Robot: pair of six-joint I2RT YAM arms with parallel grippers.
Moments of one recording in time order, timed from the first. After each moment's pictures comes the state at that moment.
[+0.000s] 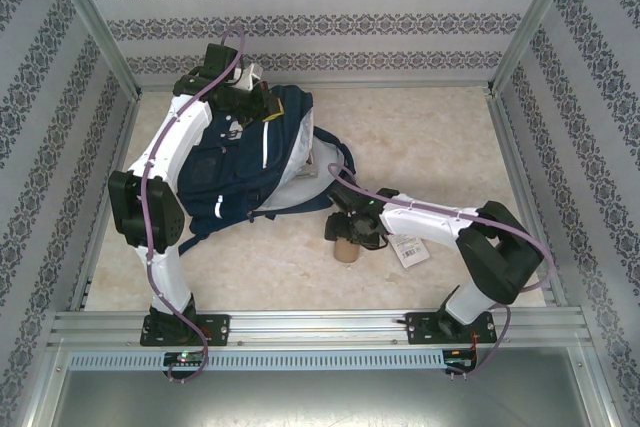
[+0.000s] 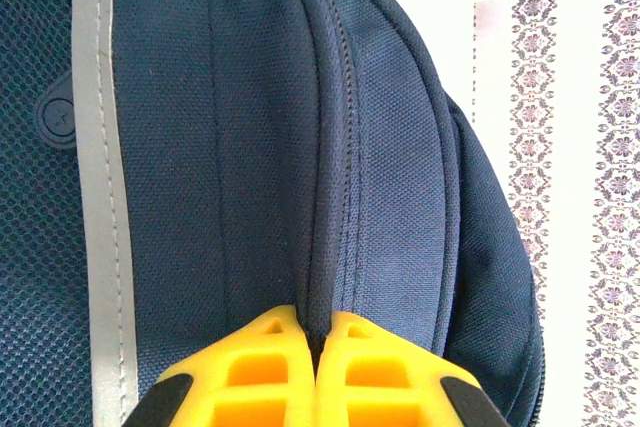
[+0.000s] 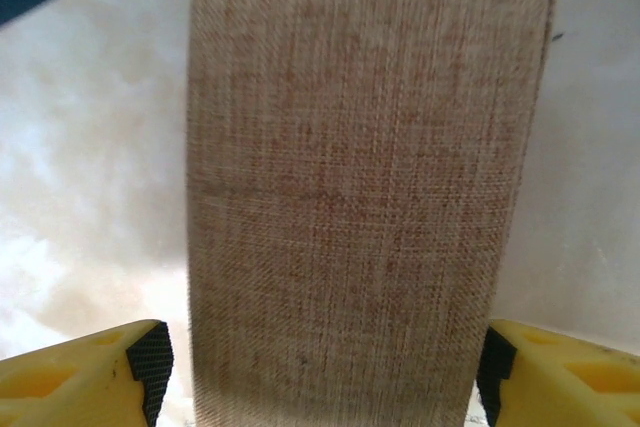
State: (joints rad) left arm -0.18 1.91 1.89 -0.85 0.63 -0.58; right arm 0.78 1.60 0.89 -0.59 -0.02 0.91
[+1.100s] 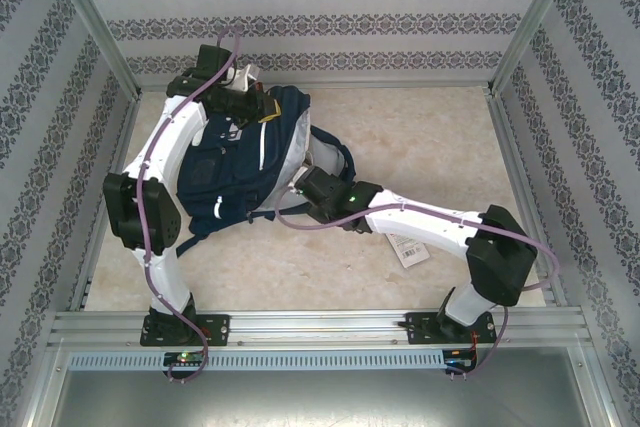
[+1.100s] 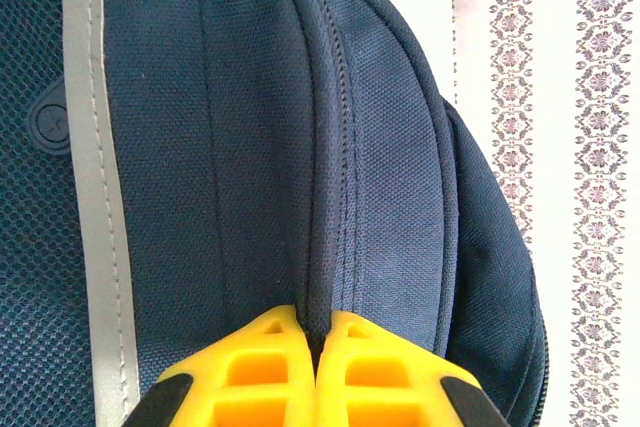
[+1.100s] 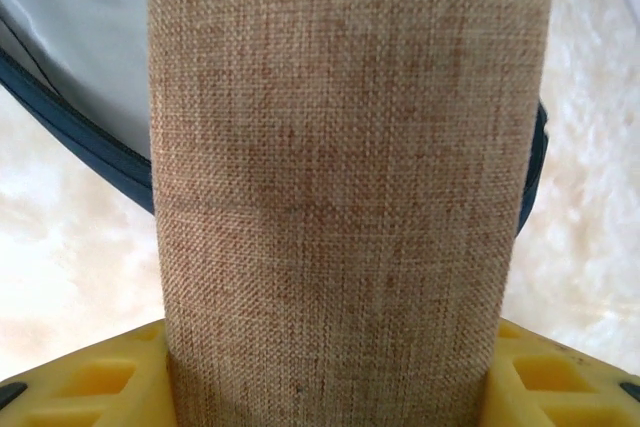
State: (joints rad) left arm -0.15 1.88 1.86 -0.86 0.71 -0.52; right arm 0.96 1.62 1.16 -0.55 0.44 -0.19
